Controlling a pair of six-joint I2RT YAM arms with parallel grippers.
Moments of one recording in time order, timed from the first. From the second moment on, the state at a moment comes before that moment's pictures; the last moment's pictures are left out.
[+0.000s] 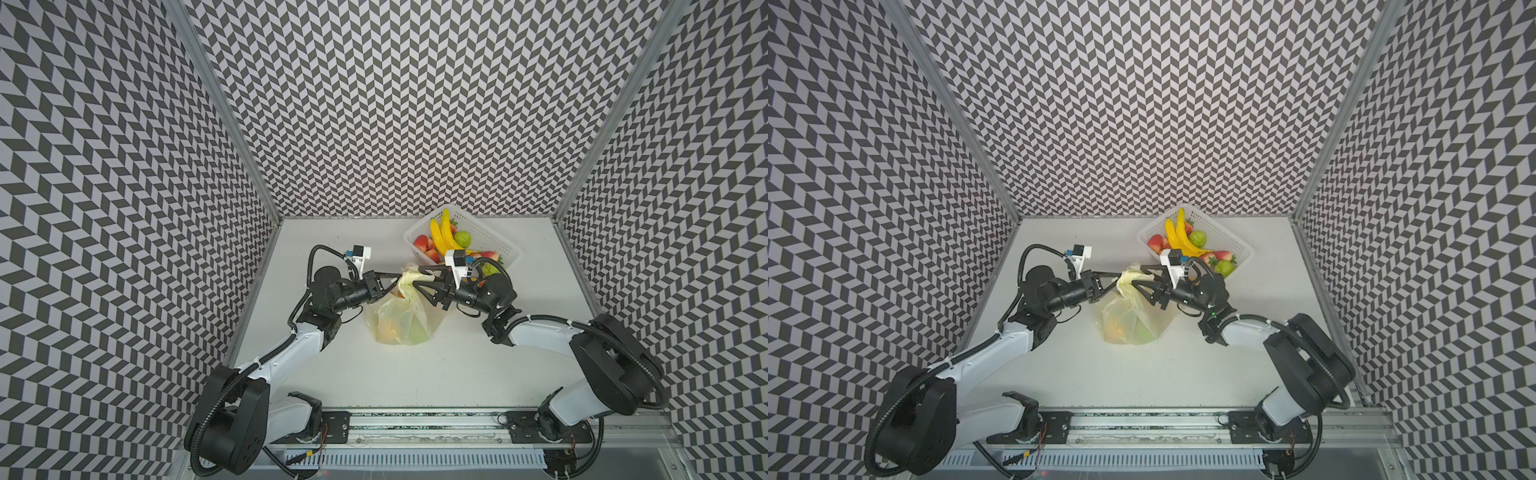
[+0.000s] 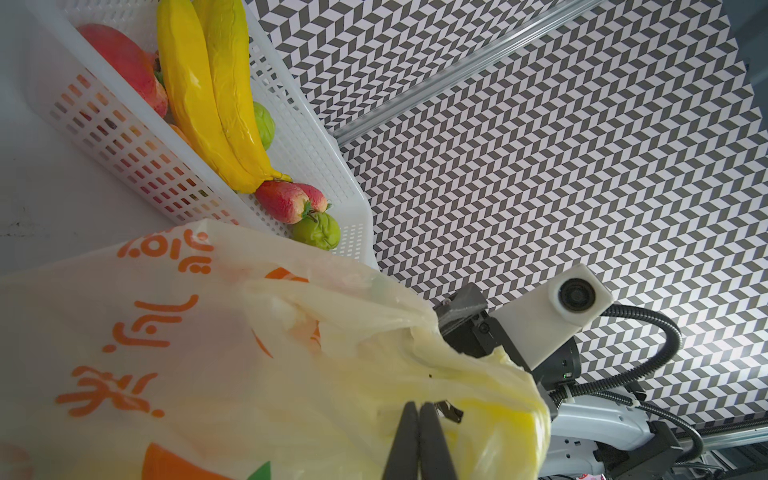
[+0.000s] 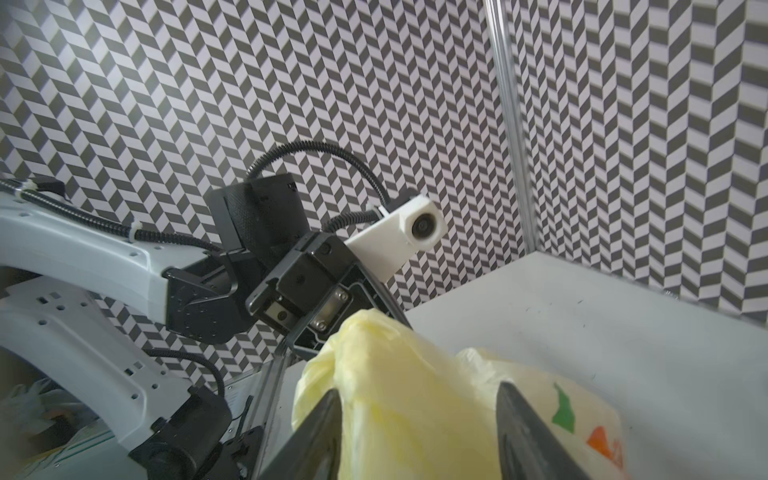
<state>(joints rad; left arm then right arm) -0.35 1.22 0.59 0.58 0.81 -1.08 0.59 1.51 0.64 1.06 -0.63 0.41</state>
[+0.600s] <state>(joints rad) -0.35 1.22 0.59 0.57 0.81 -1.07 0.50 1.21 0.60 0.60 -0.76 0.33</state>
